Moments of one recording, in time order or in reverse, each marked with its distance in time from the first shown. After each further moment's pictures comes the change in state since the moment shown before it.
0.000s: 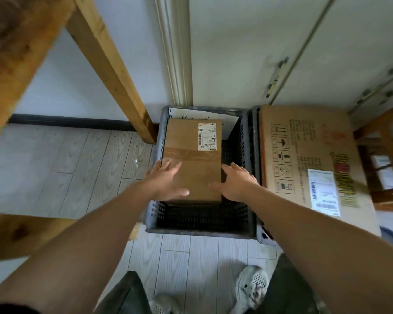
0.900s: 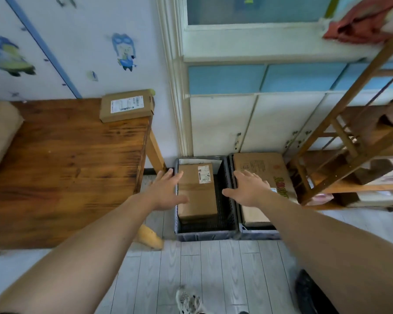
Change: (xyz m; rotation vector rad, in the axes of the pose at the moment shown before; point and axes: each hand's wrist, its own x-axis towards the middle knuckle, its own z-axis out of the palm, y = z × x) left_hand -0.352 0.054 -0.198 0.045 0.105 0.120; right_hand -0.354 -0.095 -0.193 -0.017 0.158 0.076
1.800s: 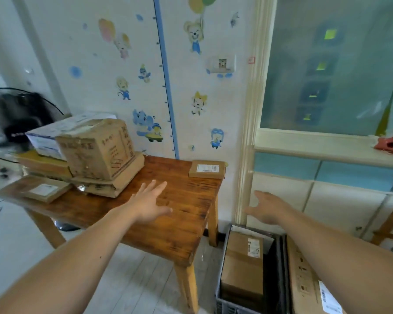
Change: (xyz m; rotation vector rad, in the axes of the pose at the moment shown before) left_hand -0.292 -0.073 -0.073 -0.114 0.520 -0.325; right_hand -0.156 -0.120 -0.085 -0.090 0.224 -0.305
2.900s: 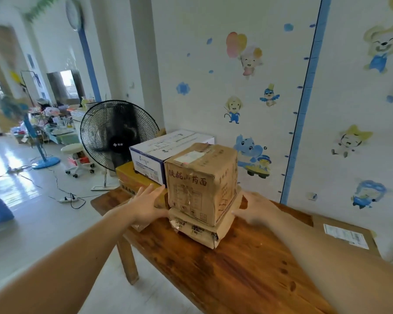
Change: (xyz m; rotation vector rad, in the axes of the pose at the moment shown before) left_hand 0.111 -0.405 -0.160 -0.082 0.115 -0.291; right_hand 0.219 -0.480 0.039 0.022 0.009 -0.473
